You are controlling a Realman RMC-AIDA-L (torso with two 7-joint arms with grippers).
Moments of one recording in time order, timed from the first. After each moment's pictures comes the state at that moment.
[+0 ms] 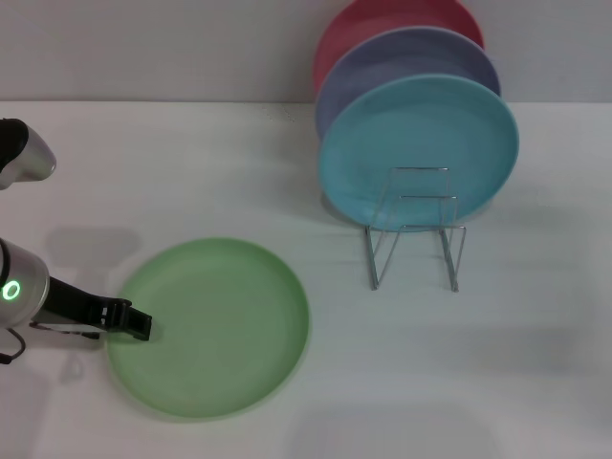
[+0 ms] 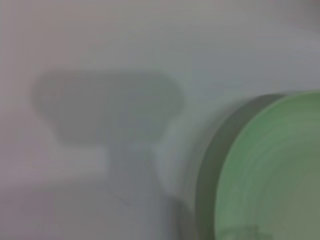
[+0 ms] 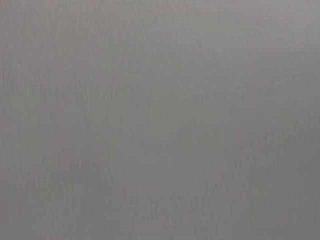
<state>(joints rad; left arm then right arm) -0.38 -2.06 -1.70 -1.41 2.66 -1.41 0.07 0.45 2.05 1.01 0.09 -2.09 -1.57 0.32</state>
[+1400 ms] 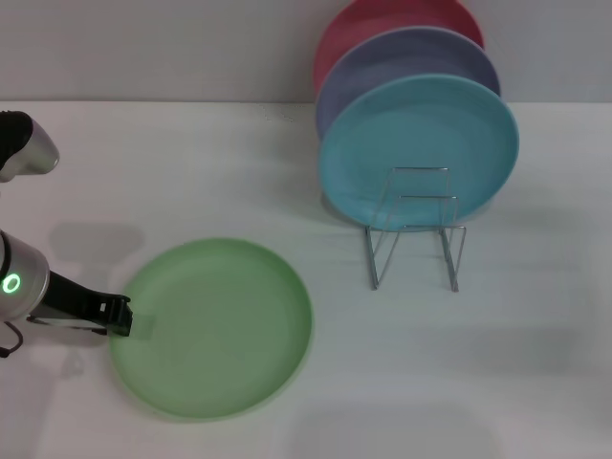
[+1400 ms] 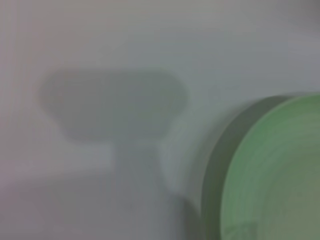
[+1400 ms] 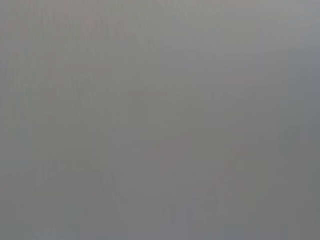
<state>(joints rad) -0.41 -2.06 -1.71 -1.41 2.68 -1.44 0.07 0.45 2.05 1.01 0.09 -2.08 -1.57 0.32</state>
